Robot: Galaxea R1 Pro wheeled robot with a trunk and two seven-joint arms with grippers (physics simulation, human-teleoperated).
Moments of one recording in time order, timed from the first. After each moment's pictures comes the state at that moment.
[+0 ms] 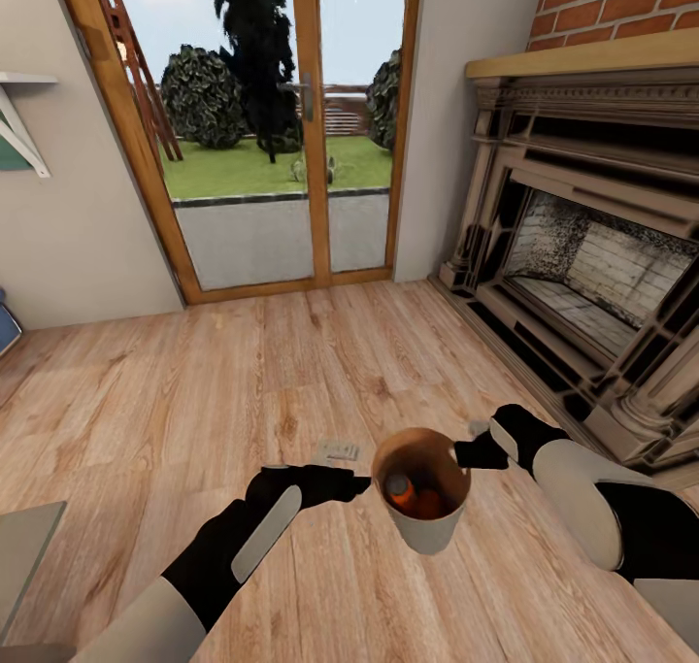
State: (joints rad) left arm -0.60 -0.03 -0.58 -1.10 0.66 0.68 0.16; right arm -1.13 -0.10 -0.06 -0.09 0.10 0.74 0.22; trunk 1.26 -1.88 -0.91
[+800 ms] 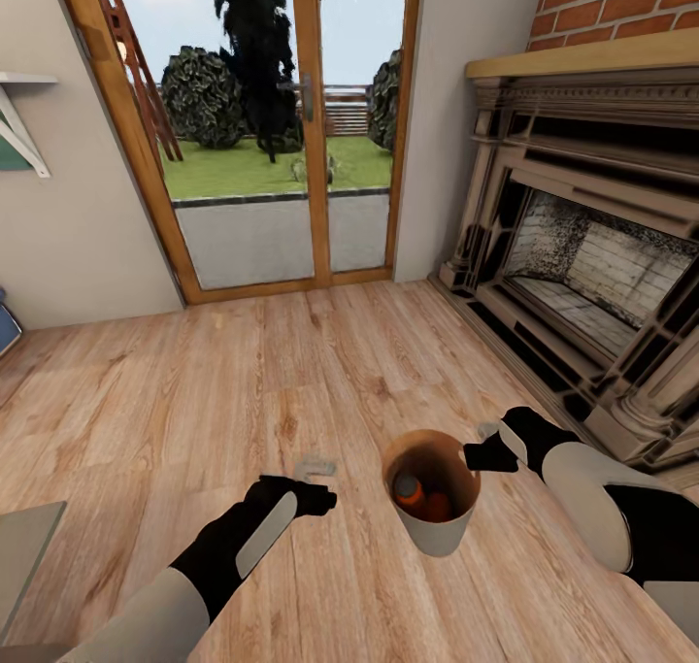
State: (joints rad) left arm -0.64 -0.03 -0.57 -0.89 0.67 0.67 0.35; right arm -1.12 -0.13 -0.06 -0.09 0.11 0.74 0.23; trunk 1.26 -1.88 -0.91
